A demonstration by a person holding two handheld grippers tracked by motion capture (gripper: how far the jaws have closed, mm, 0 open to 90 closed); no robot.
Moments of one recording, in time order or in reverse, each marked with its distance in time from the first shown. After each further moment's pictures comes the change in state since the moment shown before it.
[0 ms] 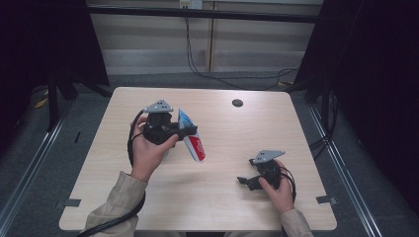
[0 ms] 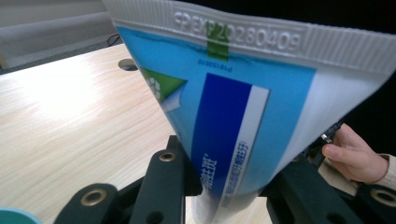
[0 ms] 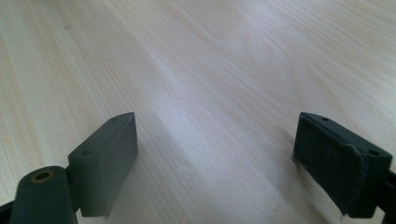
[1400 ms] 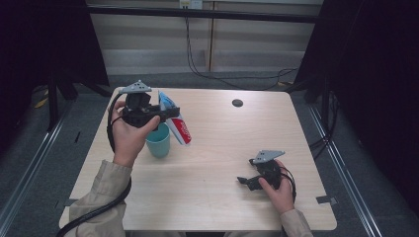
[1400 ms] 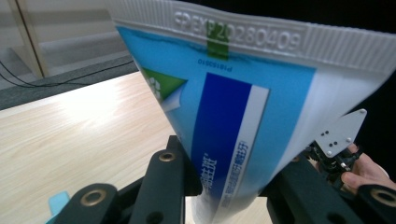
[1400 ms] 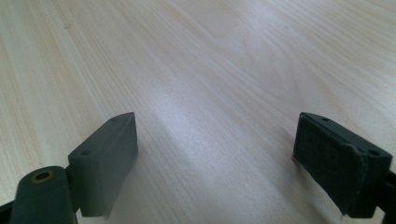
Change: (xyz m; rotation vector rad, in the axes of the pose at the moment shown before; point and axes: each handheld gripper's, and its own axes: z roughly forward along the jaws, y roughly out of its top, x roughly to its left) left arm 0.027 0.029 -0.041 -0.058 0.089 -0.034; right arm 0.000 0.000 0.000 0.000 0.000 -0.001
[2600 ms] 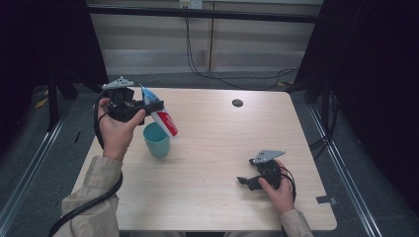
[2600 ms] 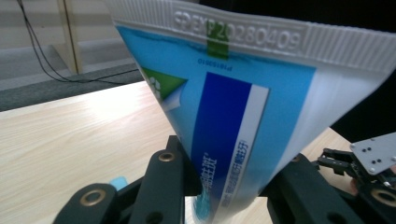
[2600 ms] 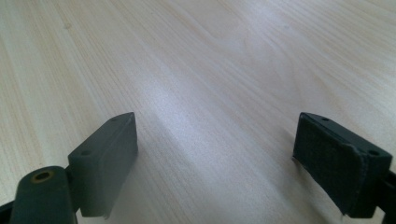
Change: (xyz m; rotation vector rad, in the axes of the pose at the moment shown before) left arm 0.035 -0.005 -0.015 -0.032 0.101 -0.057; right arm 0.000 0.000 0.000 0.000 0.000 0.000
